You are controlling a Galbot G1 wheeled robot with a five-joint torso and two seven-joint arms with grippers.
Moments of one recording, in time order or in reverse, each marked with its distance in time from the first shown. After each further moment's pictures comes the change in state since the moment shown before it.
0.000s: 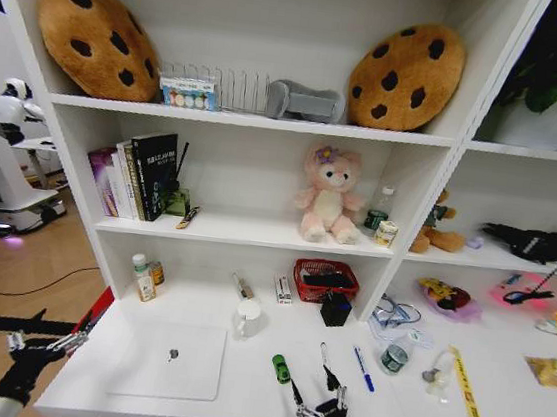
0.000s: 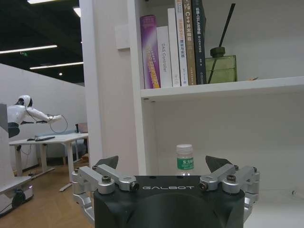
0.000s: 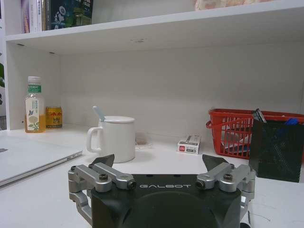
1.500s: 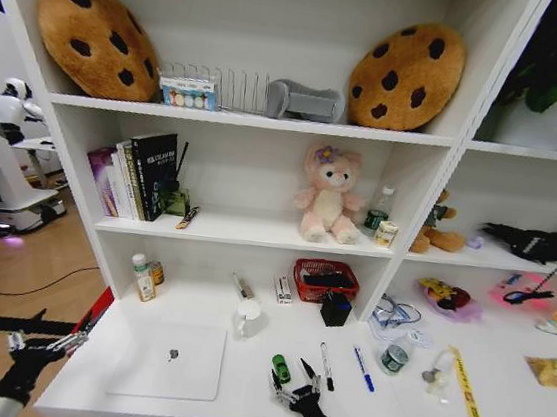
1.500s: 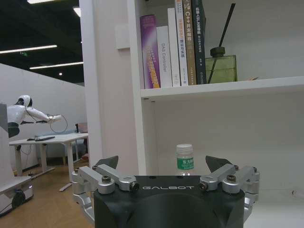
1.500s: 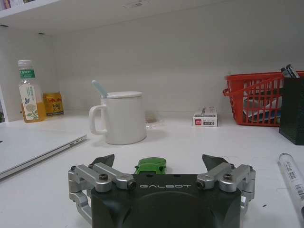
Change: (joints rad) left arm 0.000 0.000 0.000 0.000 0.000 0.000 0.000; right arm 0.183 -0.030 -0.188 -0.108 0.074 -0.130 0.104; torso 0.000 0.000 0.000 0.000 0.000
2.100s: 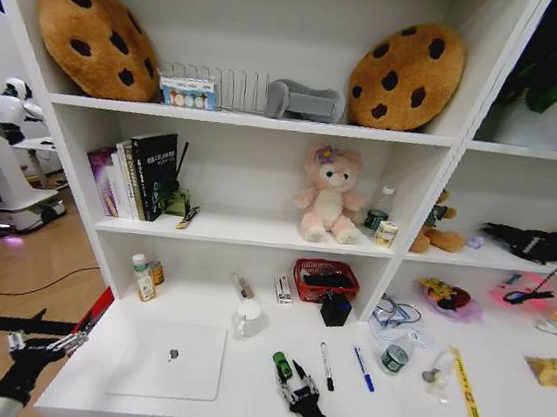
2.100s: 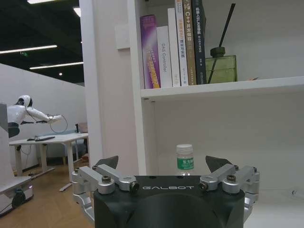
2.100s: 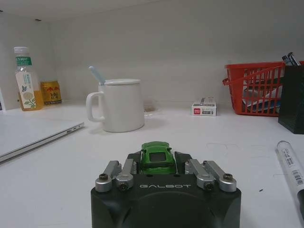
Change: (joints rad) left arm 0.000 0.000 0.000 0.000 0.000 0.000 0.000; right arm 0.010 -0.011 -0.010 -0.021 -0.004 -0.028 0.012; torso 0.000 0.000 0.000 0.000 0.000
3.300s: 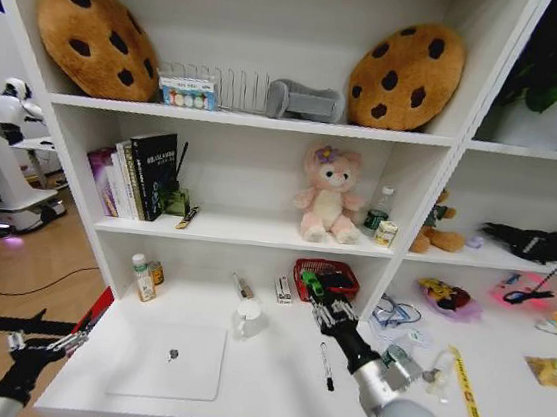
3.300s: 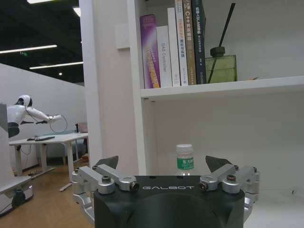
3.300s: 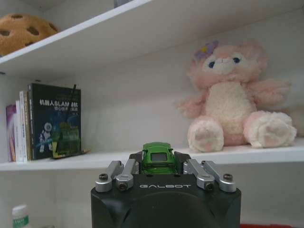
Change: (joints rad) left arm 0.000 0.000 0.000 0.000 0.000 0.000 0.000; right arm 0.200 -0.257 0.201 0.583 0.467 -0.338 0.162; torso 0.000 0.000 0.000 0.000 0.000
